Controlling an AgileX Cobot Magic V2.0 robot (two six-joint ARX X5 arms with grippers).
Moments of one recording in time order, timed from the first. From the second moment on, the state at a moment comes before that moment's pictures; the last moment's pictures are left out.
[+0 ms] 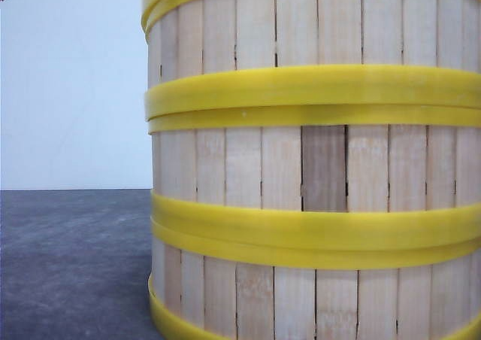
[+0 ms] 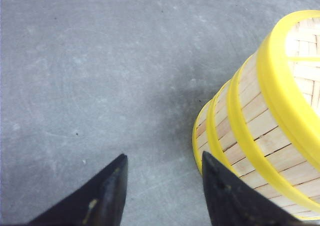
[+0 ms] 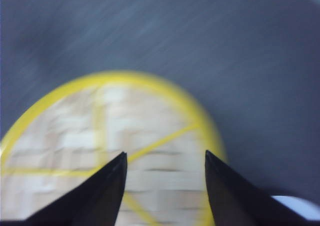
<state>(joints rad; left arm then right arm) -0.32 0.64 0.84 -0.79 0.23 -0.12 0.78 1.11 1.58 -1.08 0.20 0.04</state>
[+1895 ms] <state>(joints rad) -0.32 0.64 0.84 -0.78 0.22 -0.12 0.78 0.60 1.17 -1.13 0.47 0.27</state>
